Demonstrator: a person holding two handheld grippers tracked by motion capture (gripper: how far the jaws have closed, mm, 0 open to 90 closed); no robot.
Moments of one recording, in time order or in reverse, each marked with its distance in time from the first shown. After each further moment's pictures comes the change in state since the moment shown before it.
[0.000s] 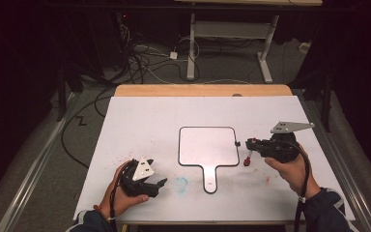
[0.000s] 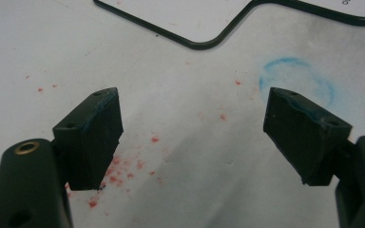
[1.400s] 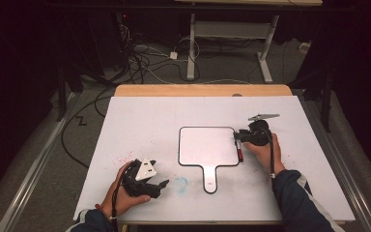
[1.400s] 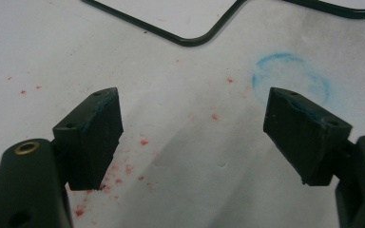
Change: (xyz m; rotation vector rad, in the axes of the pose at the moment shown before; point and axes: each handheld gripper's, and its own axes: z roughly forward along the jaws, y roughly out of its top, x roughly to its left) left arm -0.002 0.001 0.005 0.022 -0.023 0.016; right arm -0.066 -0.011 0.111 0.091 -0.170 0.163
